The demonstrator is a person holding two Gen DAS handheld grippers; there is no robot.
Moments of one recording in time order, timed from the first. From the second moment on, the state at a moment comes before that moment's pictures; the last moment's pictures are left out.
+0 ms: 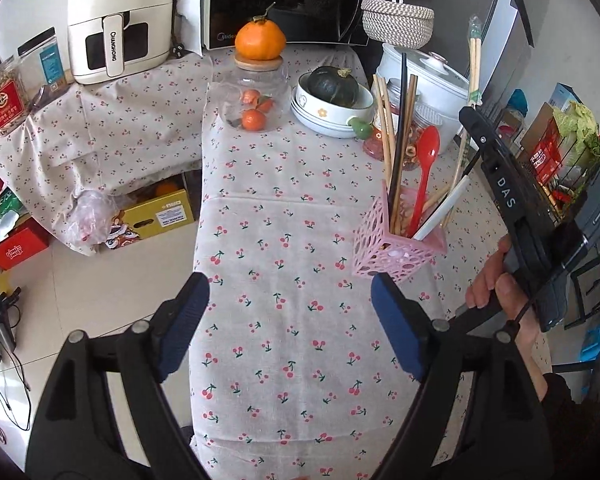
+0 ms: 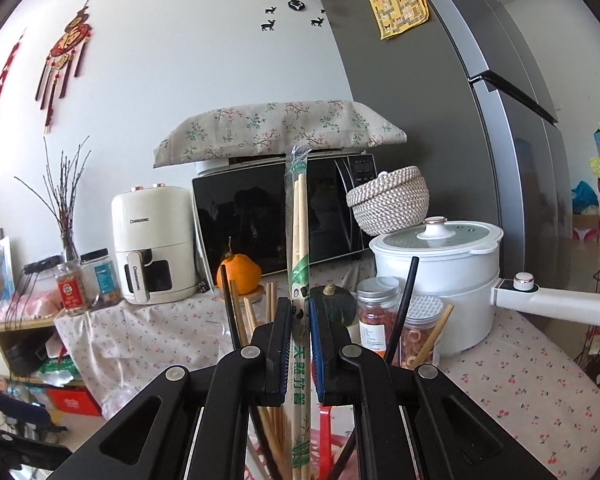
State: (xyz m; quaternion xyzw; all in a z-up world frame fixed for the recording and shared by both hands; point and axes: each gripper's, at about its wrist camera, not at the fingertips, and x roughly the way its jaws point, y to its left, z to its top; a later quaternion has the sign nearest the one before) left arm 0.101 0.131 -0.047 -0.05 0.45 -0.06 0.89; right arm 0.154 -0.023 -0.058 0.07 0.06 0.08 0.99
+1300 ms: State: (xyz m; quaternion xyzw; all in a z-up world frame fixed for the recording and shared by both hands) left arm 0.055 0.076 -0.029 -0.05 0.41 -0.05 0.91; right arm 0.057 -0.085 -0.011 0.02 0.24 0.03 0.97
